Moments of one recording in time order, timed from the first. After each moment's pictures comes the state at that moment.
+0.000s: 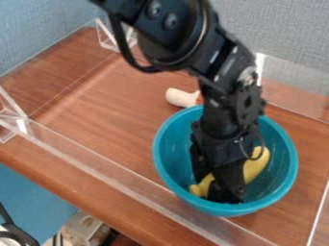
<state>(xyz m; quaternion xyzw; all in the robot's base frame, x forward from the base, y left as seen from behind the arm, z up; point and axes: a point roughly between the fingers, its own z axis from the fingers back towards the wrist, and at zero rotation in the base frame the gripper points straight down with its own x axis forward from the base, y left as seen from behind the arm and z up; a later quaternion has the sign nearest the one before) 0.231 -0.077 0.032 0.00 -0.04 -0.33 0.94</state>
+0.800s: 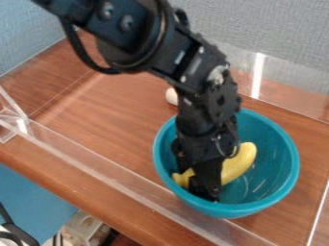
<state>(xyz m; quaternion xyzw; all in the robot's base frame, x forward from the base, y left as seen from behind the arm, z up) 0.214 -0.056 0.044 0.02 -0.03 -0.35 0.94</state>
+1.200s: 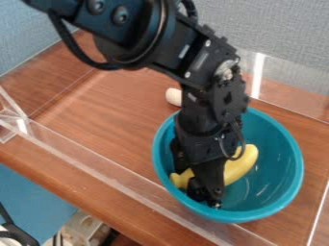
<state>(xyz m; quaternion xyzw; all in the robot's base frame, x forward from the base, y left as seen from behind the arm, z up) 0.209 -0.066 0.056 0.03 -0.03 -0.35 0.94</state>
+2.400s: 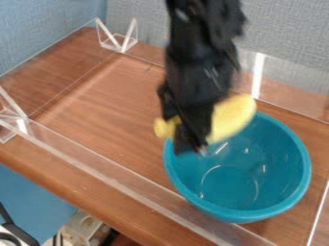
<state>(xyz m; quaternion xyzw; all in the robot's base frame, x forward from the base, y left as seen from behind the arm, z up) 0.225 -0.036 0.129 0.05 -0.06 -0.36 0.93</state>
